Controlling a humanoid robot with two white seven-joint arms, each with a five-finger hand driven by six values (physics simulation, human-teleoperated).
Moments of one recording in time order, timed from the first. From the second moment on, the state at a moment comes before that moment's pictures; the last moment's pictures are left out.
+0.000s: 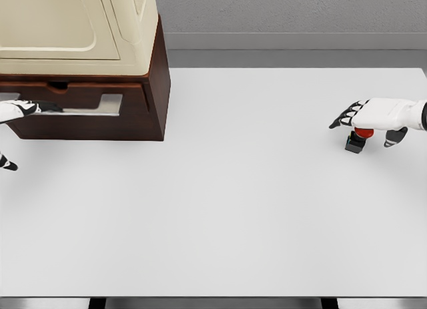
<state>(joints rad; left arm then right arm) -0.34 1.30 -0.39 -1.70 0.18 -0.24 -0.60 -0.80 -0.90 0.77 -1.24 0.57 -0.61 0.61</state>
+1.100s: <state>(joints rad) -0.34 1.45 -0.47 -1.72 0.30 -0.39 -0.60 -0.80 -0.90 0.78 -1.25 0.58 -0.61 0.61</state>
